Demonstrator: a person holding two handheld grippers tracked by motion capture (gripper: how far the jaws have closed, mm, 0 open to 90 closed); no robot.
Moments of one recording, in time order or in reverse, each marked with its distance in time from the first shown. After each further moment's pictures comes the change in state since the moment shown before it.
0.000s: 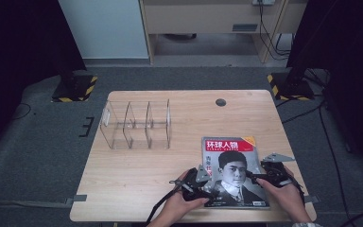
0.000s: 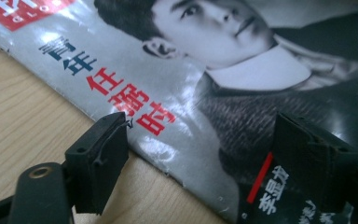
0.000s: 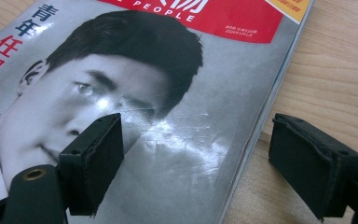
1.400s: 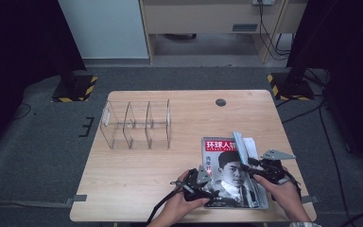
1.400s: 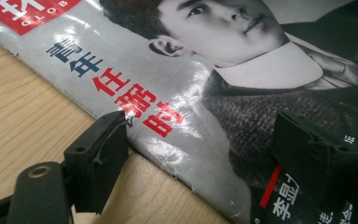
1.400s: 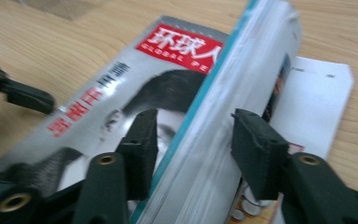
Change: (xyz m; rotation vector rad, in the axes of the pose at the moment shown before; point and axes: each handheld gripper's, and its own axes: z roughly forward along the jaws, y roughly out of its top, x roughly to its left) left arm 0.000 -0.002 0.003 -0.020 0.023 0.012; right arm 0.021 0.023 -0.014 -0.113 0.118 -0.028
